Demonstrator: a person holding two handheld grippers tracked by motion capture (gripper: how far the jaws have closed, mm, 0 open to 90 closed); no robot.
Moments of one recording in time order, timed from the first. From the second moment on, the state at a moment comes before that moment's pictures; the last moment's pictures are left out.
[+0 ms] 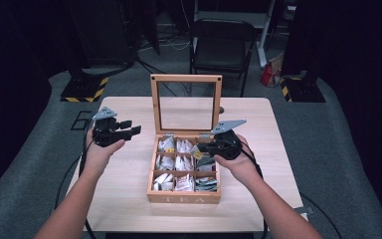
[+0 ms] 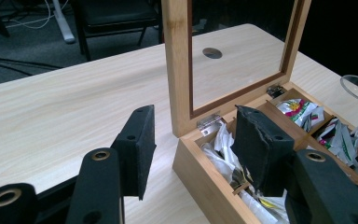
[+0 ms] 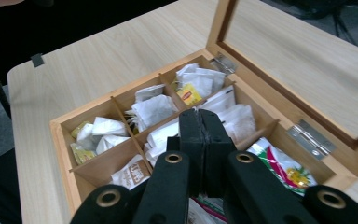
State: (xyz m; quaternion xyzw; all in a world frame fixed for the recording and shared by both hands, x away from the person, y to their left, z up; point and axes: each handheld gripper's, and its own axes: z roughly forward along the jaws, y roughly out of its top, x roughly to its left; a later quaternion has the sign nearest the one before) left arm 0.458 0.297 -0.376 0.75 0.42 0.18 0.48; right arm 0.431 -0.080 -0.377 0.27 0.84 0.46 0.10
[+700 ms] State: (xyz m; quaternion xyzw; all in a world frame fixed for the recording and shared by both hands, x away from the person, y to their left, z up) left arm 0.458 0.300 -0.376 0.75 0.42 0.18 0.48; right arm 0.437 -0.135 -0.374 0.32 0.82 0.46 0.14
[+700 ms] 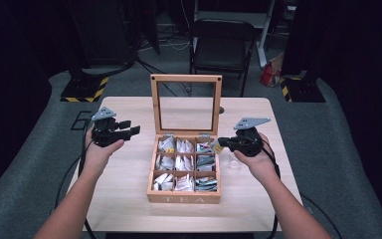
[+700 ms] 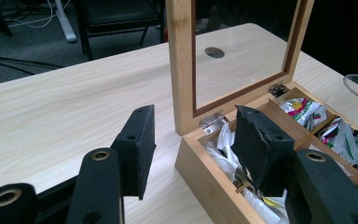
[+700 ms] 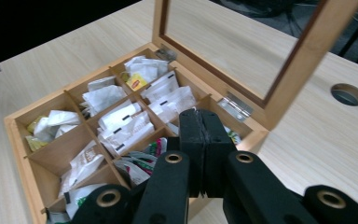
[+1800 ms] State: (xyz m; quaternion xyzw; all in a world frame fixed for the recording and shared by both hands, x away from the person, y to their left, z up) left arm 0.458 0.301 -0.379 0.75 0.42 0.18 0.47; right arm 0.441 -0.188 -0.386 0.38 0.80 0.44 0.17
